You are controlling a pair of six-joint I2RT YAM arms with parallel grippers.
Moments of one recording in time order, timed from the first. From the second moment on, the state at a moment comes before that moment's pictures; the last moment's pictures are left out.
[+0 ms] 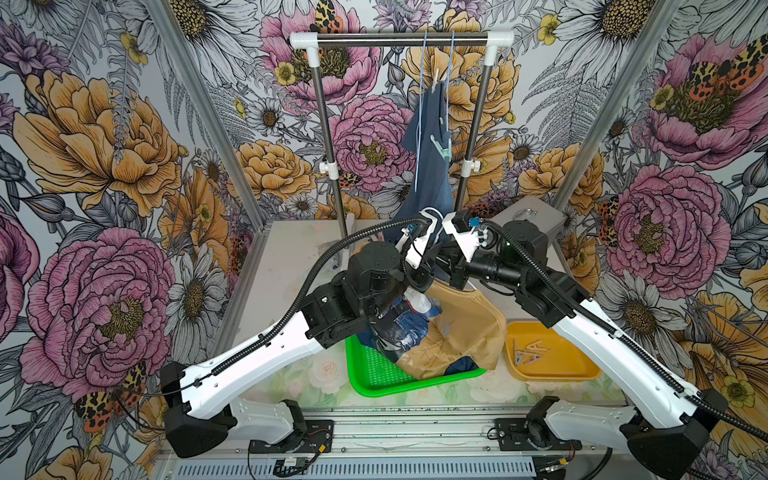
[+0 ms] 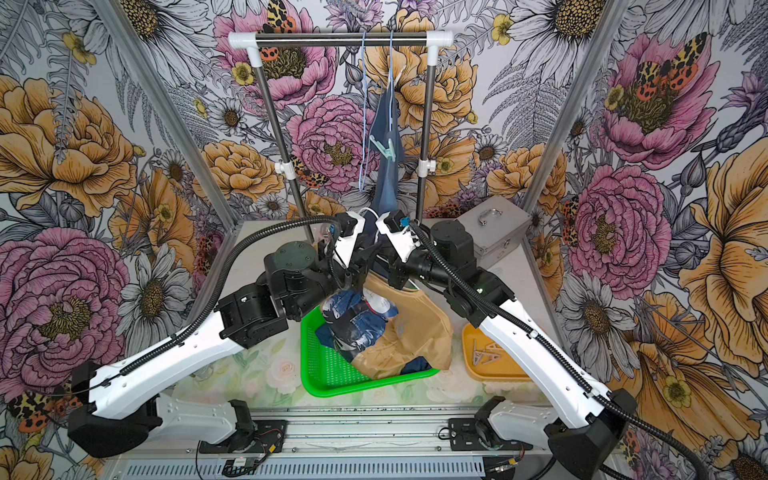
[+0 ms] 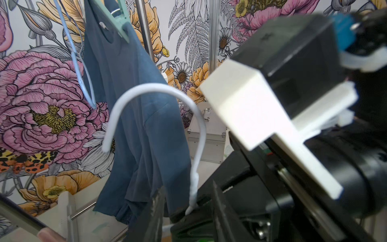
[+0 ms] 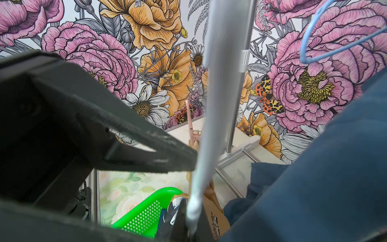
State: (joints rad) left arm -1.05 1.27 1.43 -0.32 -0.38 -0.01; right arm 0.61 1.20 1.32 -0.35 -0.46 -0.06
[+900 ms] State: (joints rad) left arm -0.55 0.70 1.20 -0.51 0.13 0.08; right arm 0.54 1.26 1.70 -0.79 -0.66 -0.31
